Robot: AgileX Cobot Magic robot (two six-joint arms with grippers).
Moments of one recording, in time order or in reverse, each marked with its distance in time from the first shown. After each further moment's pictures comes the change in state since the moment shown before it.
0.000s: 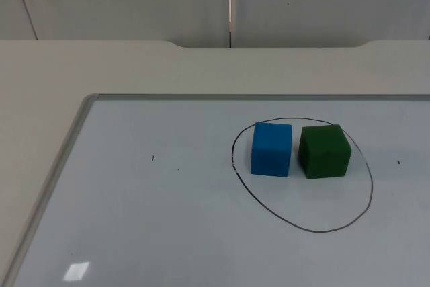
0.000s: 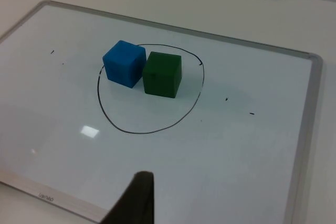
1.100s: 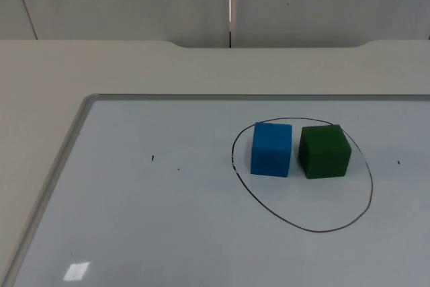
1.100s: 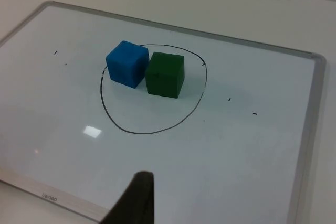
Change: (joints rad) right arm 0.000 0.000 0.000 0.006 0.000 0.000; left arm 0.112 0.000 0.000 0.000 0.000 0.000
